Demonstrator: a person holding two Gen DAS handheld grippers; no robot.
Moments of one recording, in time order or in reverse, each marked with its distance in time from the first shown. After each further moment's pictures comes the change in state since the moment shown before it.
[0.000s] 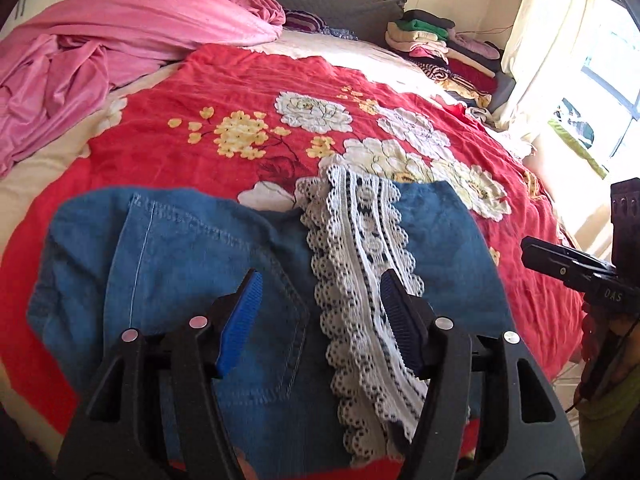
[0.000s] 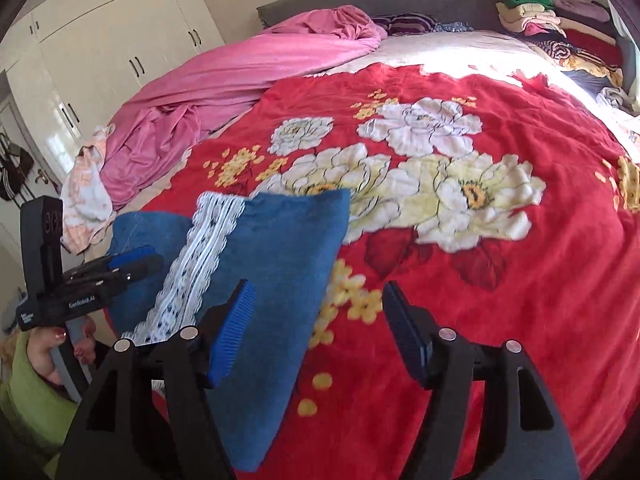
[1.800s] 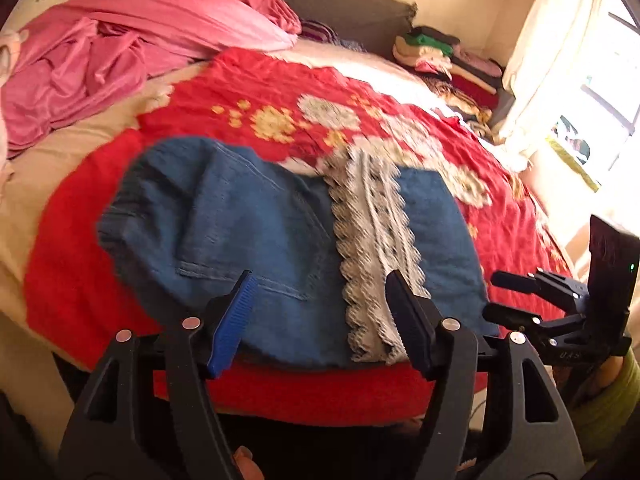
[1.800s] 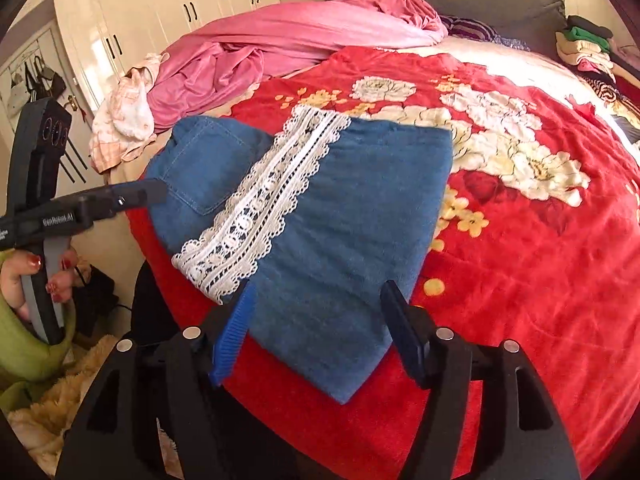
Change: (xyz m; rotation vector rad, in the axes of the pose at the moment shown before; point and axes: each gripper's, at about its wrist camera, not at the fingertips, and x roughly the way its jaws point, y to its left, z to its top) left arm -0.073 0.025 -0.039 -0.058 -0.085 0.042; right arm 0.001 0.071 -0.054 -0.217 0.058 0.023
